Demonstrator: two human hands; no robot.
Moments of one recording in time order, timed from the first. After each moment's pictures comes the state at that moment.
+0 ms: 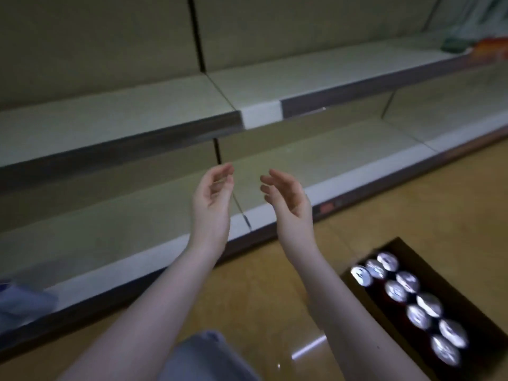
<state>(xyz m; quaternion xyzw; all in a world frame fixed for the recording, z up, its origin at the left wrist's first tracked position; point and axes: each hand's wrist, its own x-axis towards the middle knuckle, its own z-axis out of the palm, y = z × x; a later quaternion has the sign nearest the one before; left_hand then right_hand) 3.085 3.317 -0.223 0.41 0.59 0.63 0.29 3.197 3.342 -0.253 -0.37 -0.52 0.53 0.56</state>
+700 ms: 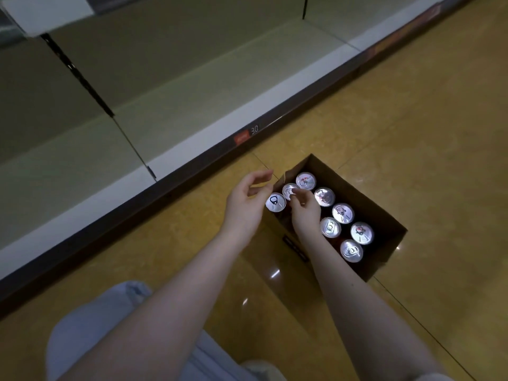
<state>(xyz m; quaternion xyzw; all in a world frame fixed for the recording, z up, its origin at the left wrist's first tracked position) 3.330 3.328 -0.352 0.48 0.58 0.42 0.50 3.453 3.346 -0.453 -0.72 -0.35 0.44 0.42</state>
